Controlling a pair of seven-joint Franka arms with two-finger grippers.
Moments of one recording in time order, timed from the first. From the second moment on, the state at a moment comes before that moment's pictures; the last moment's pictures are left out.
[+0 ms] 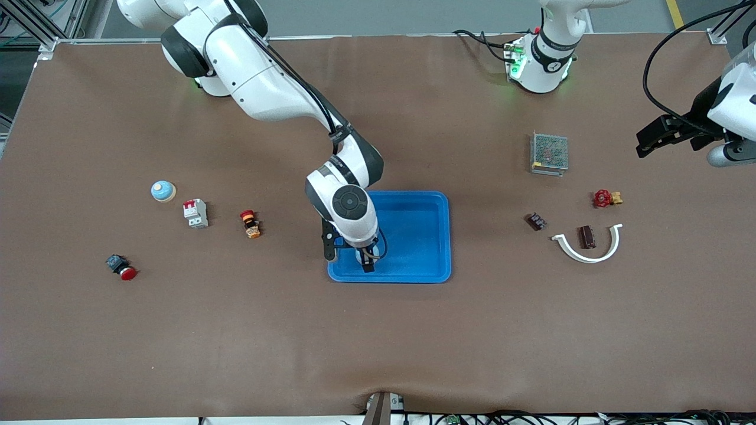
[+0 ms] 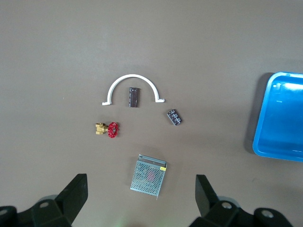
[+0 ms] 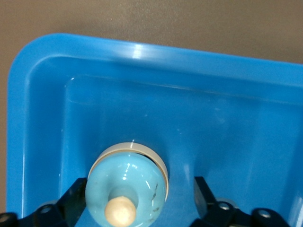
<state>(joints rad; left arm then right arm) 0.05 -0.03 -0.13 -1.59 0.04 1.54 -0.19 0.67 1.01 0.01 -1.16 0.02 2.22 2.11</state>
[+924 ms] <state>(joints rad) 0.05 -0.03 -0.13 -1.59 0.04 1.54 -0.19 0.67 1.01 0.01 -1.16 -0.03 2.20 1.91</state>
